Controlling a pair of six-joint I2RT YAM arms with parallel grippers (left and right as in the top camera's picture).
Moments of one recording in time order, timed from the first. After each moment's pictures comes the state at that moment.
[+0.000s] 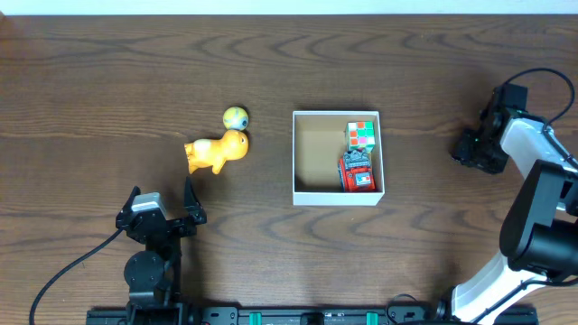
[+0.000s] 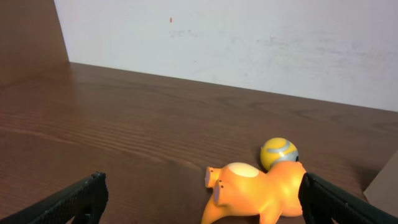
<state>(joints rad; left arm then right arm) 0.00 0.01 0.02 -0.11 -0.12 -0.12 -0.26 1.90 1.18 -0.67 0.05 0.19</state>
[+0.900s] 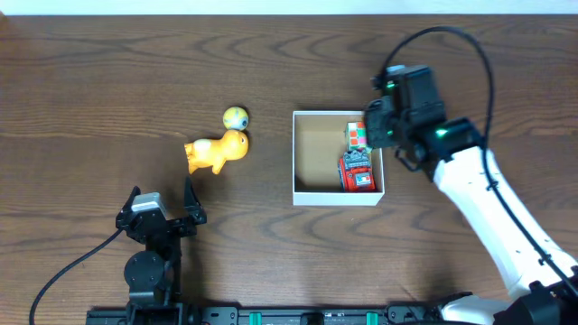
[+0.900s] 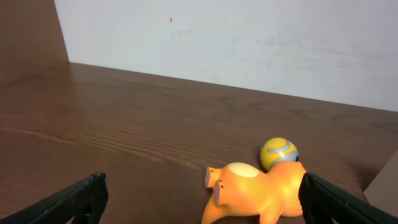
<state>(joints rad) 0.00 0.01 0.02 -0.11 -0.12 -0.12 0.38 1.49 1.21 -0.64 0.03 0.15</state>
